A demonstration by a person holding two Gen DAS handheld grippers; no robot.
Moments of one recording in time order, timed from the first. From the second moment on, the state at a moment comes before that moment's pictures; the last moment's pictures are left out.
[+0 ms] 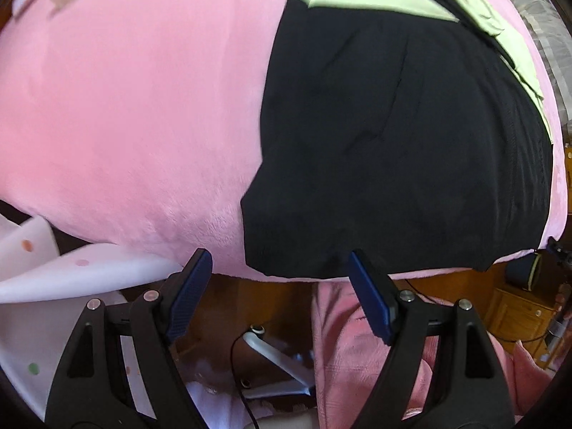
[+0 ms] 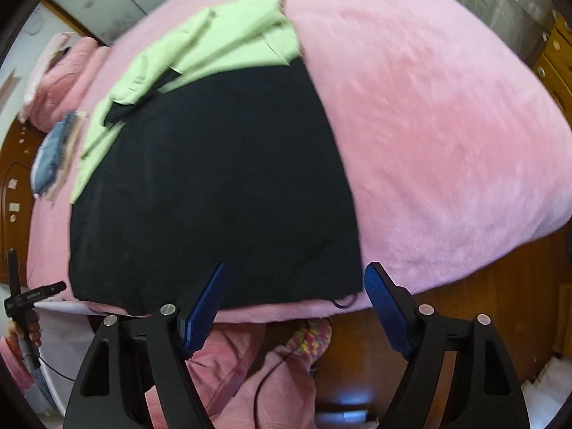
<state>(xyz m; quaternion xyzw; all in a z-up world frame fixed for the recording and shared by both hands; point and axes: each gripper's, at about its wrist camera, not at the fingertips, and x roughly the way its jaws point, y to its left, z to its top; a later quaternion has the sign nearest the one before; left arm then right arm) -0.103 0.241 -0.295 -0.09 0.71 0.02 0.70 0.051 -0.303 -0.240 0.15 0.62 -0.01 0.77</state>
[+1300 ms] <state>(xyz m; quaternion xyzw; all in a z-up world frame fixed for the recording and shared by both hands) -0.104 0.202 -0.226 -0.23 0.61 0.02 0.76 0.062 -0.361 -0.205 0.23 0.64 0.09 0.73</state>
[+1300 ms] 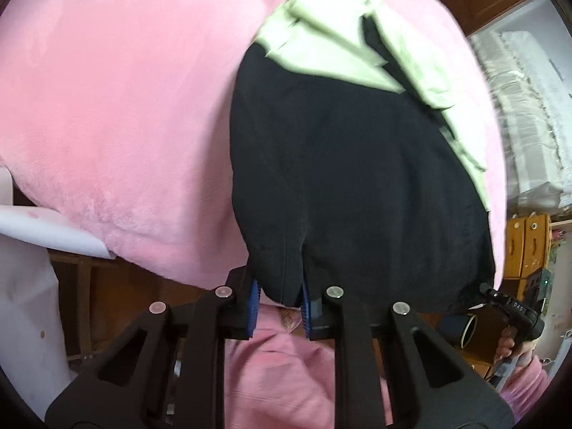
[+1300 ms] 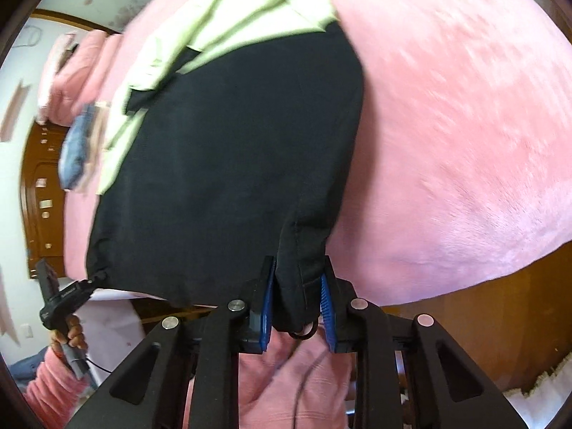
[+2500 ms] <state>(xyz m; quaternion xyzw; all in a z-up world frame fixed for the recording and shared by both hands) 0.169 0.300 -0.039 -0.42 0.33 0.06 0.85 0.261 -0.387 0.012 0.50 0.24 0.03 0.83</state>
